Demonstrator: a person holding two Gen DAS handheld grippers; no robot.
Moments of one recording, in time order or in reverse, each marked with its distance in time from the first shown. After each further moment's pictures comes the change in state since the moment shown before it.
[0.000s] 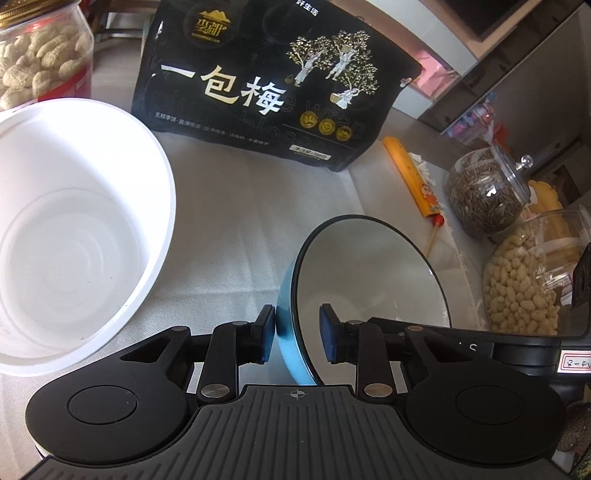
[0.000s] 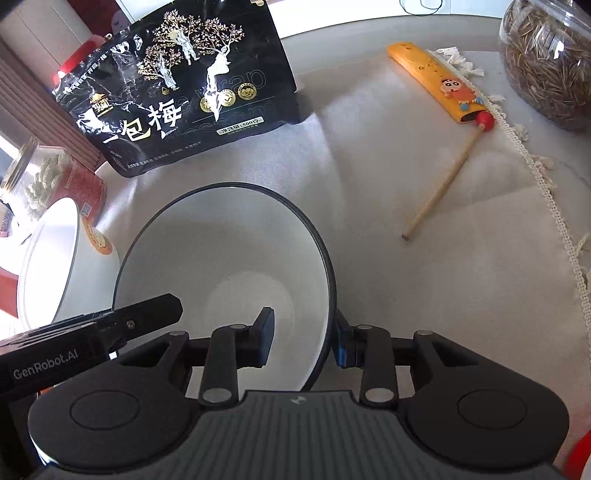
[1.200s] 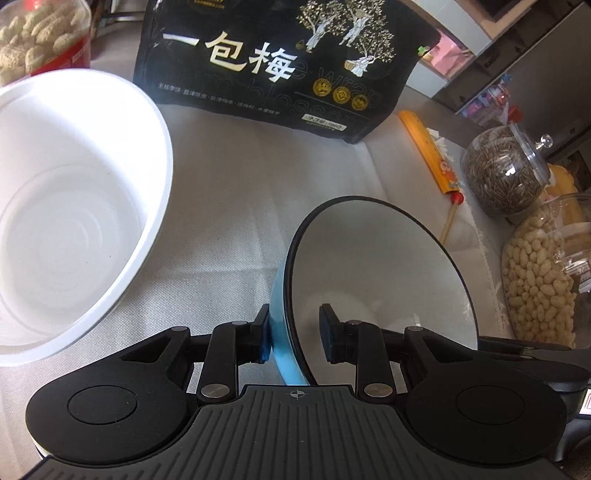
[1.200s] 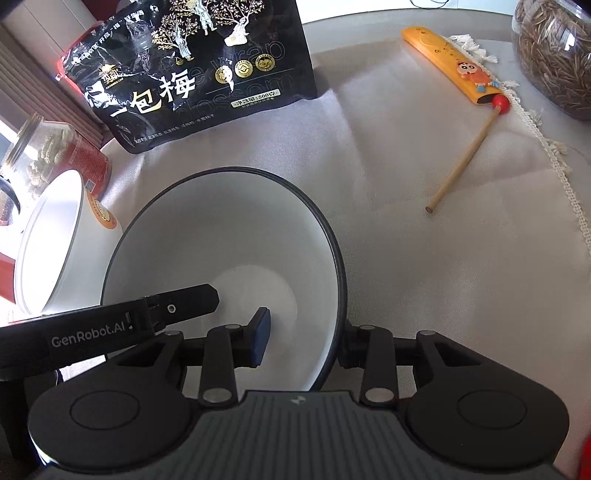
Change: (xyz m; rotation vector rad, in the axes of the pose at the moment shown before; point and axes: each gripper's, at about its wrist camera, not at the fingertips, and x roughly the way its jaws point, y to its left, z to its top) left arm 0.012 -0.004 -0.002 0.019 0.062 0.051; right arm -0.001 0.012 -0.019 -0.039 0.018 0.015
